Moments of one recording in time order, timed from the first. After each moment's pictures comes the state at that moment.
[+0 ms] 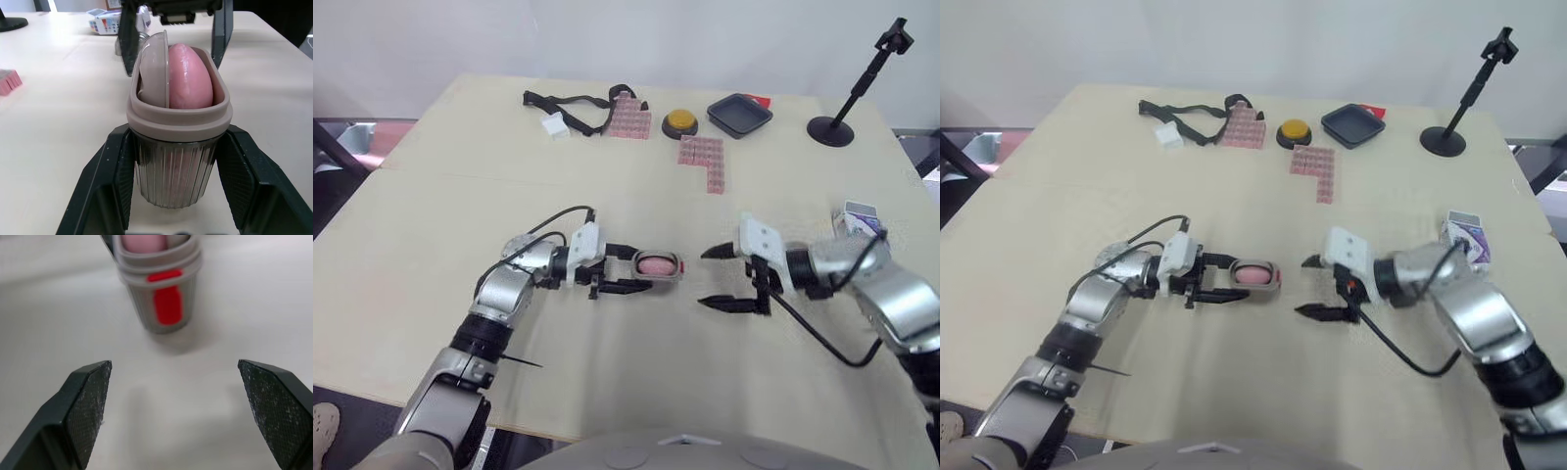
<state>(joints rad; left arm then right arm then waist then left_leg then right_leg) -0.39 0.36 -0.24 0.20 -0.31 -0.12 -1.35 -0.14 -0.72 0.09 -0.40 0.37 0.49 1.10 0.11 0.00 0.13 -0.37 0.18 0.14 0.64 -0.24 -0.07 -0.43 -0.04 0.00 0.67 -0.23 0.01</state>
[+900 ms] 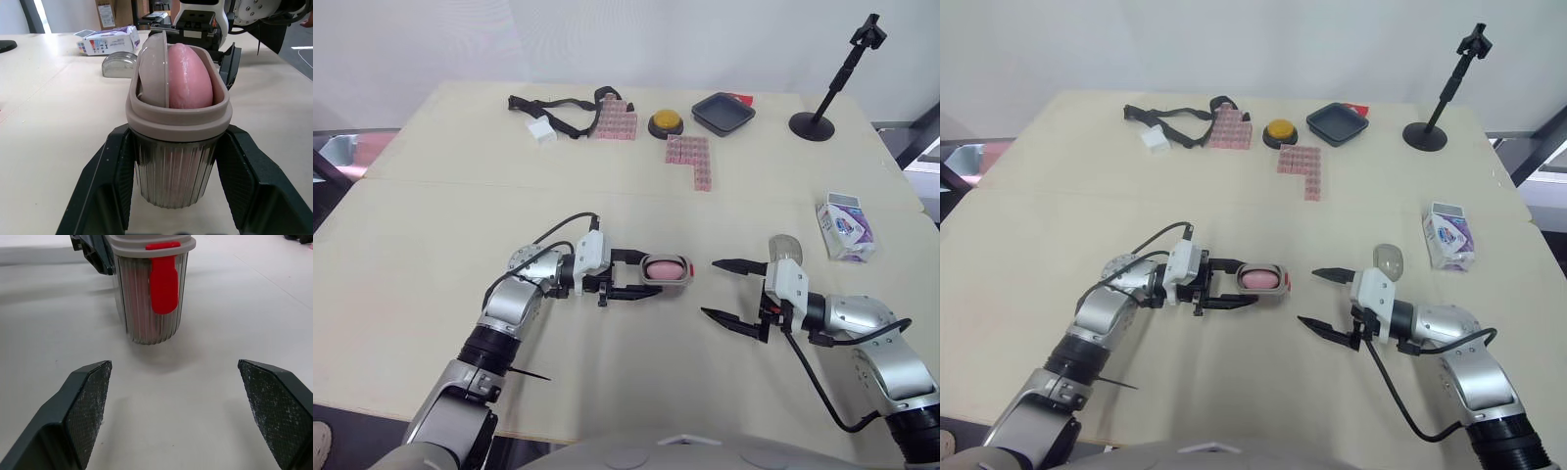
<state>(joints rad) -0.35 0.32 -0.25 0.15 -0.31 -0.11 -1.30 0.08 -0.58 0.03 -0.21 0.34 -0.01 1.02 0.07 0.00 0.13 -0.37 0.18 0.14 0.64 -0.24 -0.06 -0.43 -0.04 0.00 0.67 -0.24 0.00</state>
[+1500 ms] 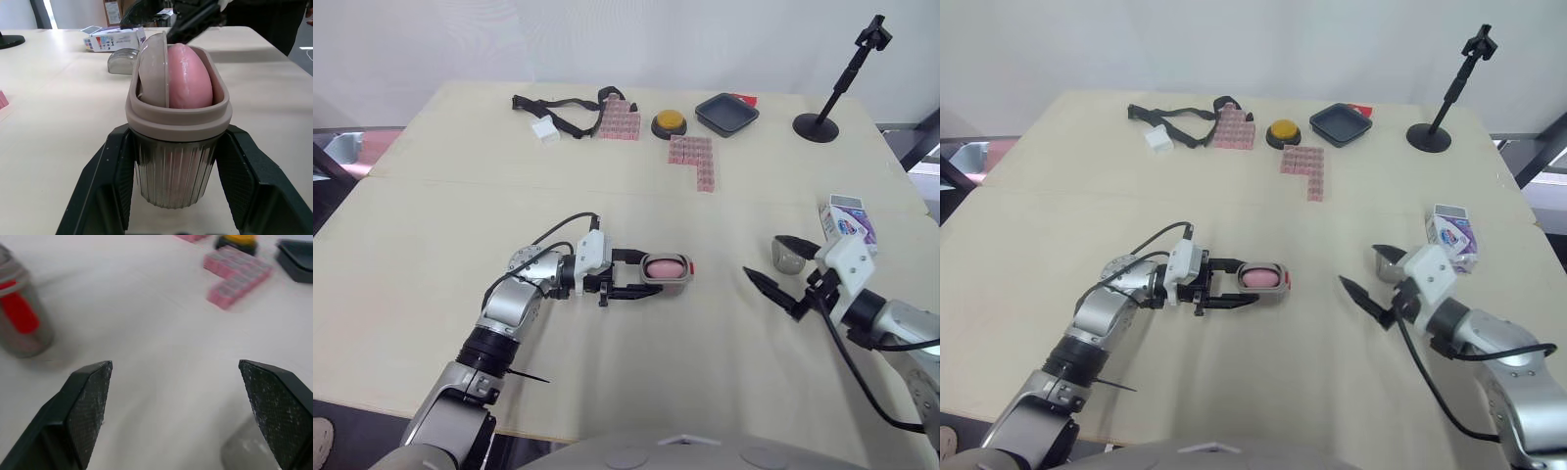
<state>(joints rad) -0.35 0.32 -0.25 0.14 -0.31 -0.09 -1.27 0.28 -0.60 -0.32 -0.61 0.49 0.50 0.58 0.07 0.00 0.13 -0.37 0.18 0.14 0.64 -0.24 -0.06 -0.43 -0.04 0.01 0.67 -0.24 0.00</state>
